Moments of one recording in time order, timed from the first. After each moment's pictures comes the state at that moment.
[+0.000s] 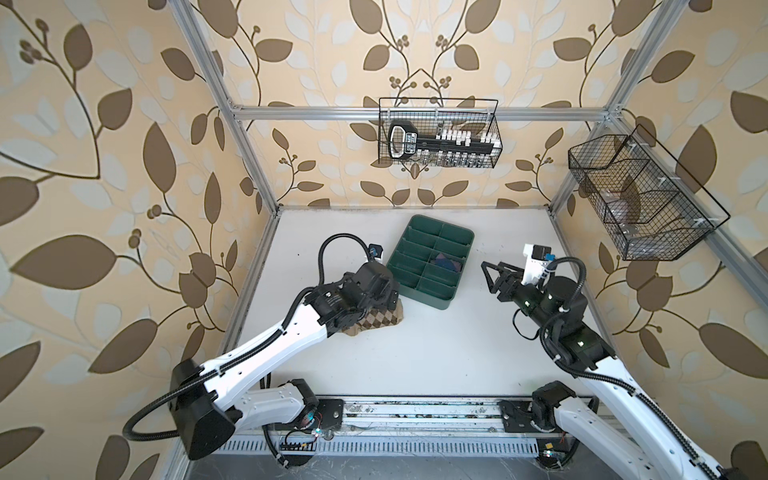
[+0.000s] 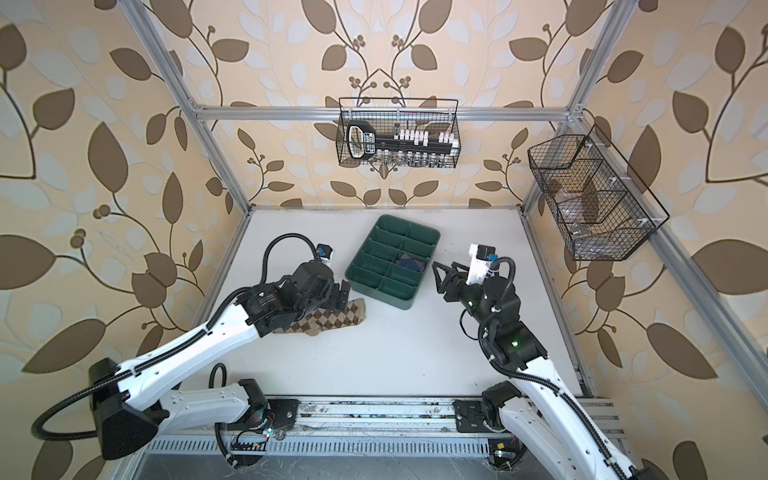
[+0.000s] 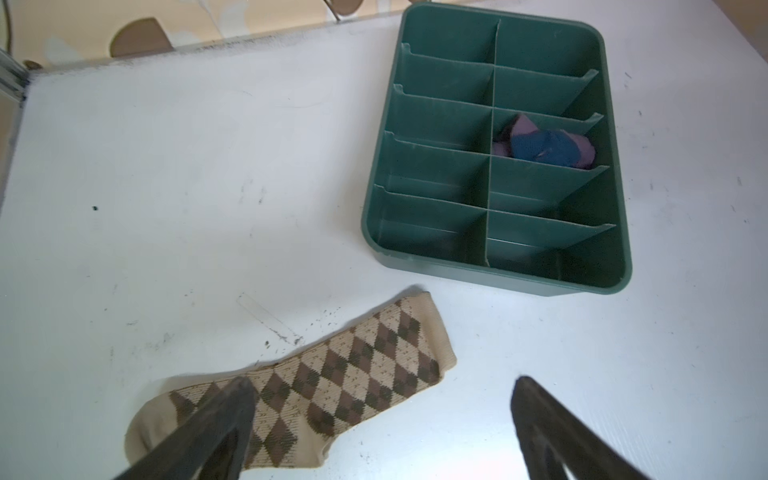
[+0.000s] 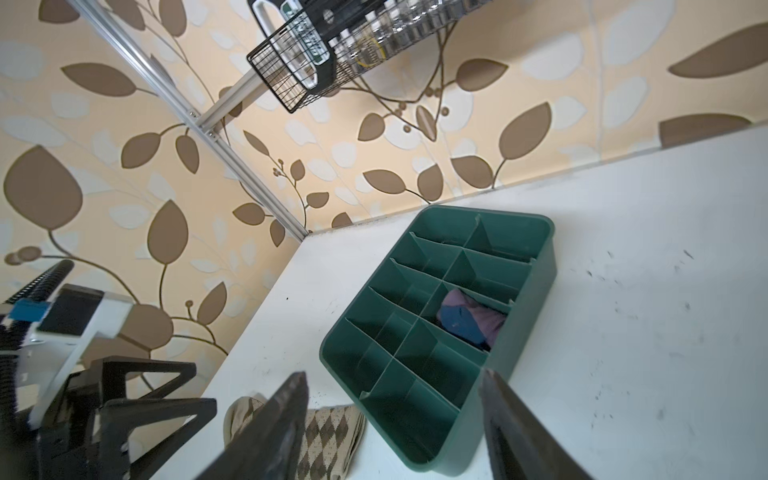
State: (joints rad) left arm -0.78 1.20 1.07 -0.71 -0.37 -0.46; right arm 0.35 0.66 0.57 -0.06 -0.03 0.54
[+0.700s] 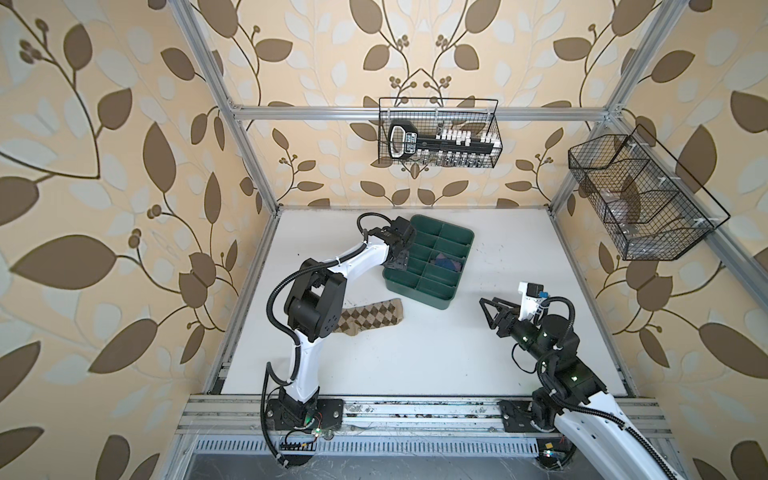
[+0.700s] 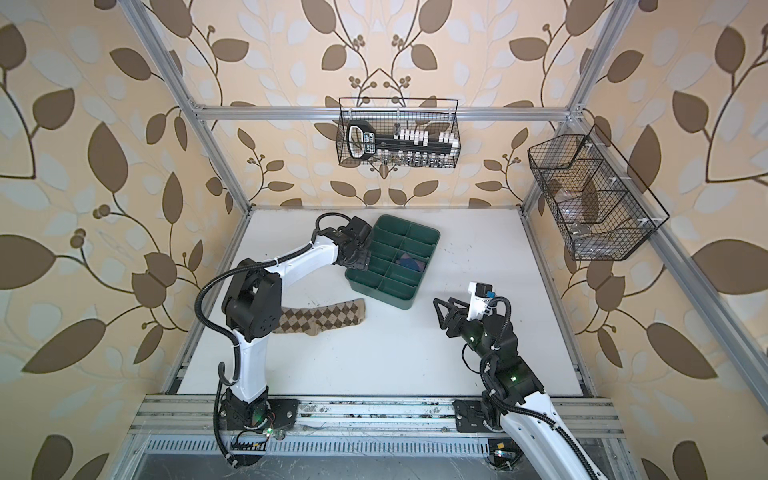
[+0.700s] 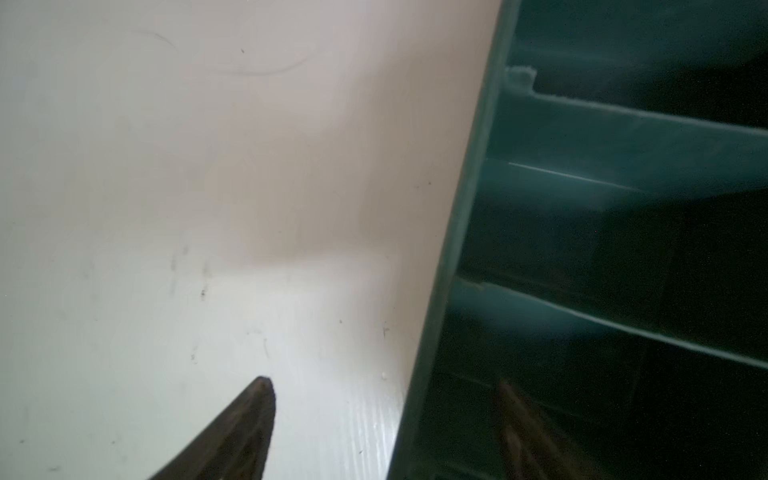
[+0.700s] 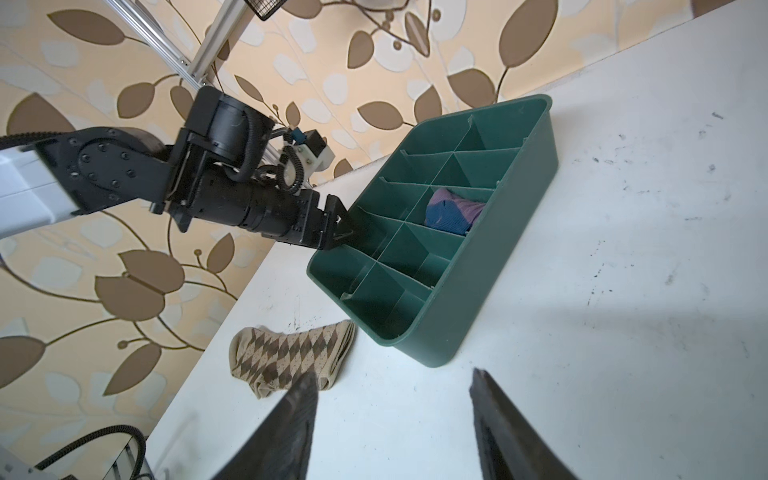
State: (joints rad) left arm -0.53 2.06 1.64 -0.74 -0.28 -0.33; right arm 0.35 0.40 0.22 -0.04 -0.14 0.57
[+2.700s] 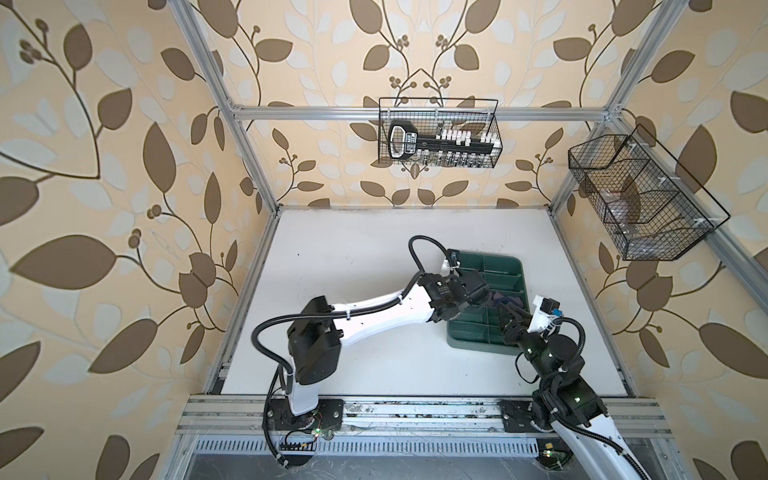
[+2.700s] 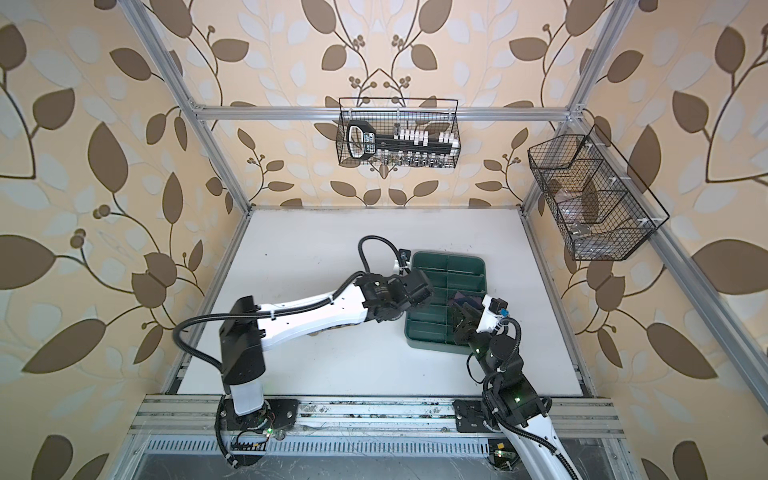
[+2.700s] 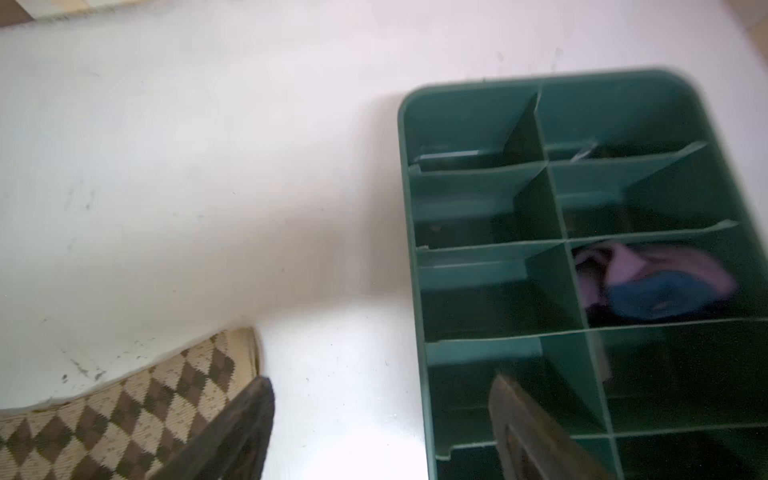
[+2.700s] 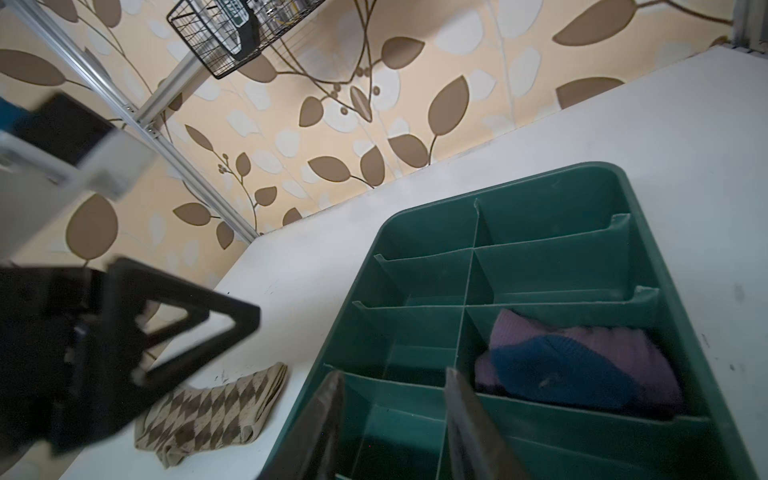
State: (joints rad) left arm -1.10 1.82 1.63 -0.82 -0.58 -0.79; right arm 0.35 0.08 0.08 -0.12 0.06 0.50
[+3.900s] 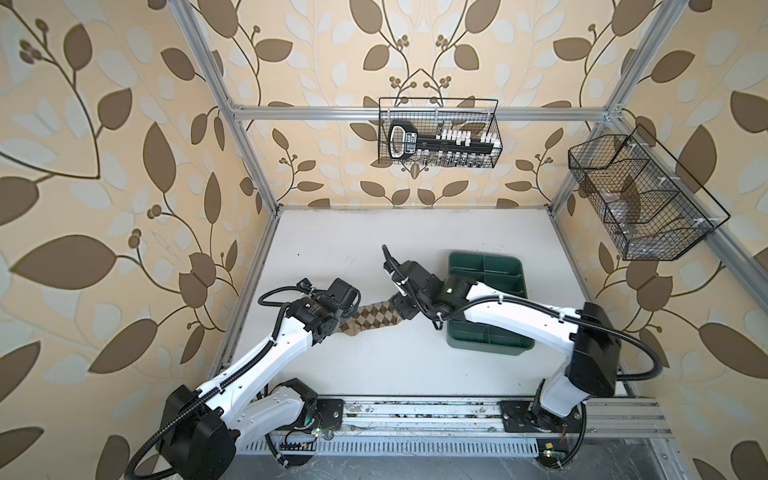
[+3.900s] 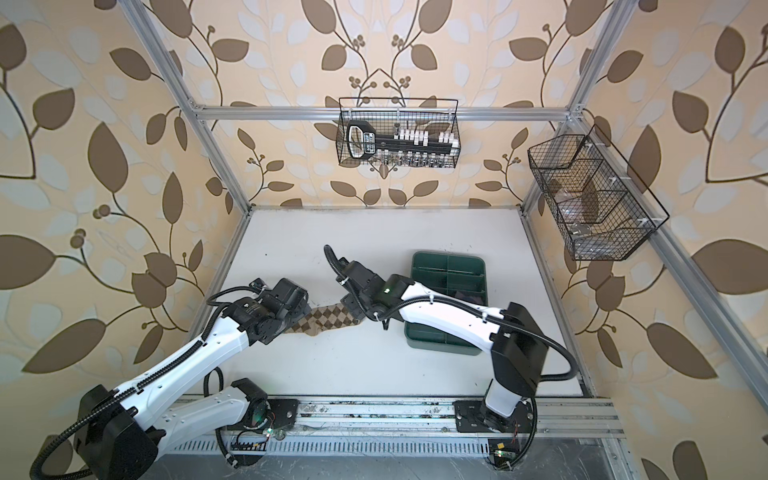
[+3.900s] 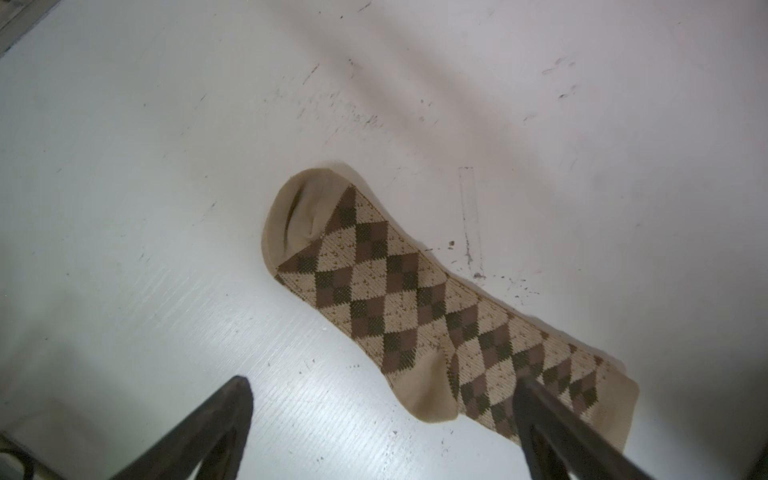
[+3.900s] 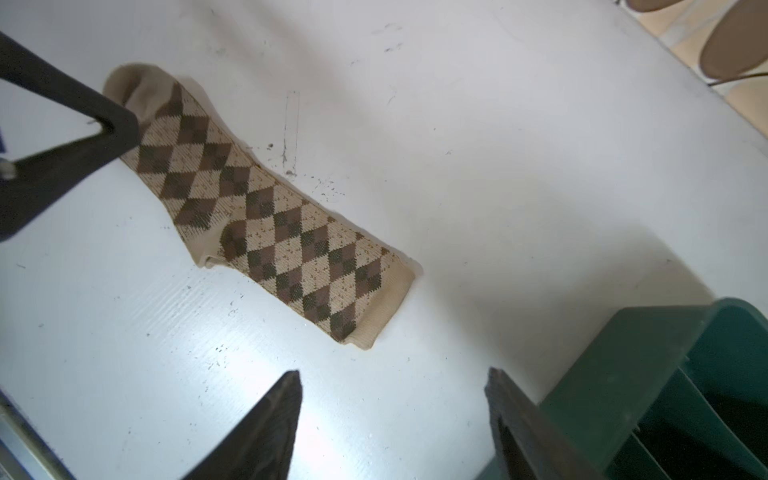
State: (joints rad) left arm -0.52 1.04 0.76 -0.91 -0.42 -1.21; right arm 0.99 1.72 1.39 -0.63 0.28 0.12
